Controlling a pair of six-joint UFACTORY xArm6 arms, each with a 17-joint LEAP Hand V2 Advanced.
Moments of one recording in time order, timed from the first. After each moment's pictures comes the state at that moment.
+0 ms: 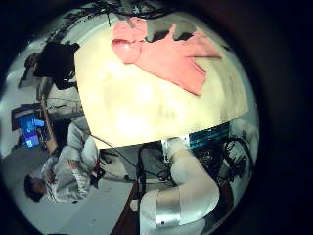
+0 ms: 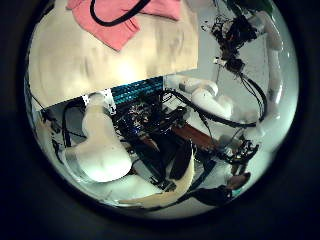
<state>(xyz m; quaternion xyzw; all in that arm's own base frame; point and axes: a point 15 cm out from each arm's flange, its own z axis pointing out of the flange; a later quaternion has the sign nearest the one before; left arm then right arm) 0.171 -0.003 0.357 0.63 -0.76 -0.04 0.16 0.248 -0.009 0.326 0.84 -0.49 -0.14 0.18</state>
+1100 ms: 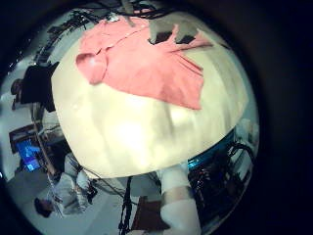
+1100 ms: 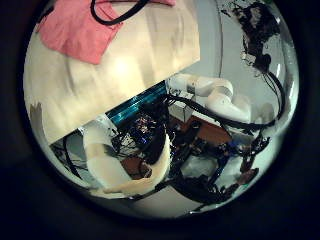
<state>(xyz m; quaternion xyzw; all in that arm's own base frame) 0.232 -0.078 0.234 0.53 -0.83 -0.05 0.14 0.244 -0.008 0.352 0.82 -0.51 -0.18 0.18</state>
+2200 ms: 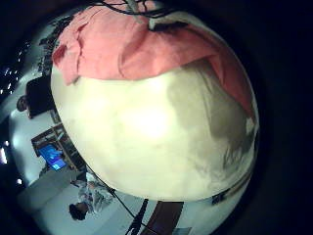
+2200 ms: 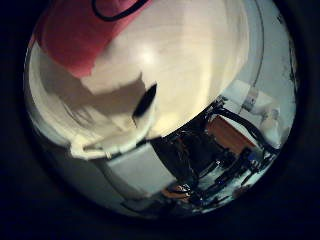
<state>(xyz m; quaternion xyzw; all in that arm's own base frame) 0.269 -0.069 0.119 0.53 -0.83 -0.18 0.05 0.258 -0.004 0.327 0.82 -0.51 -0.21 0.18</state>
